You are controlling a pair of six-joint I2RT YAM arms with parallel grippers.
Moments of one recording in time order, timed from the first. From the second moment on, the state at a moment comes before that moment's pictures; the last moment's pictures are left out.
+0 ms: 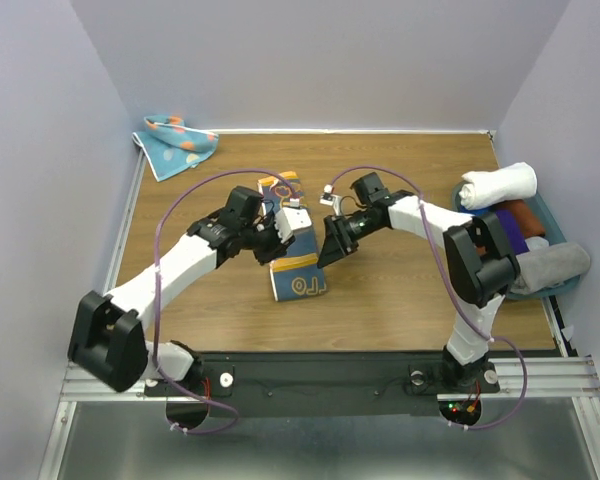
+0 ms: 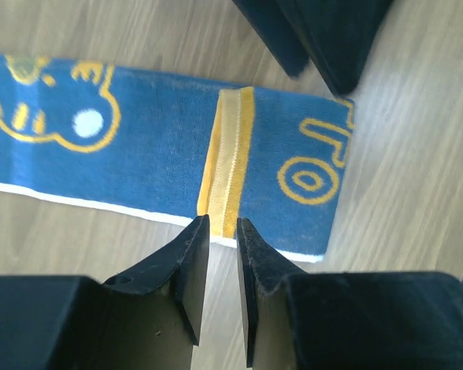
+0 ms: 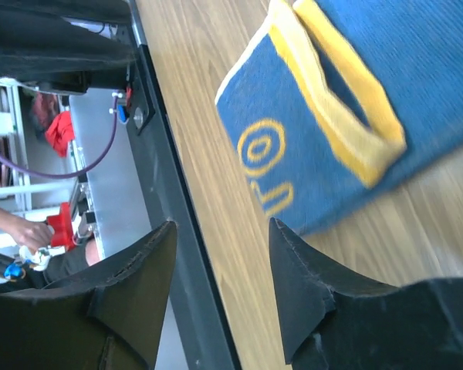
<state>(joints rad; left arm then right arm) -0.54 1.30 0.96 -0.47 0.42 0.56 0.45 1.87 1.26 -0.53 -1.06 0.01</state>
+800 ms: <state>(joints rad) -0.31 2.10 1.50 -0.37 0.50 0.30 0.50 2.02 1.15 -0.19 -0.93 0.35</state>
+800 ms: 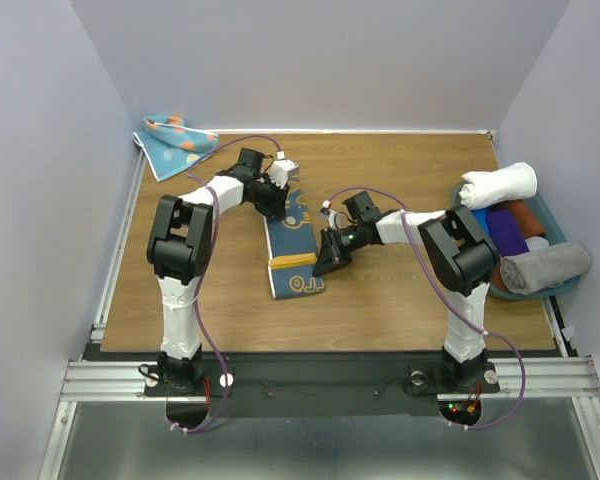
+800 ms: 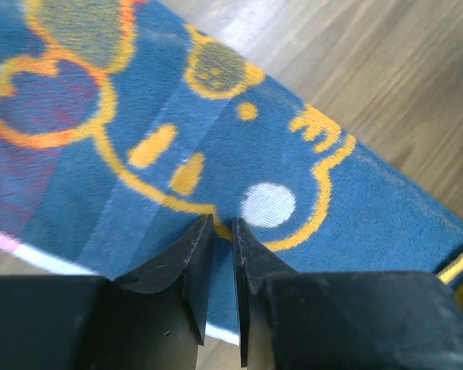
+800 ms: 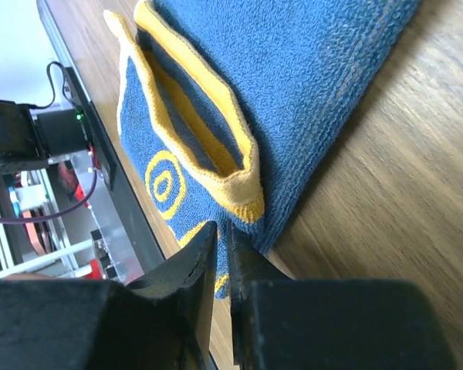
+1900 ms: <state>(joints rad) -1.03 1.20 0.54 -0.18 -0.07 0.70 0.57 2.08 1.19 -0.13 -0.96 0.42</state>
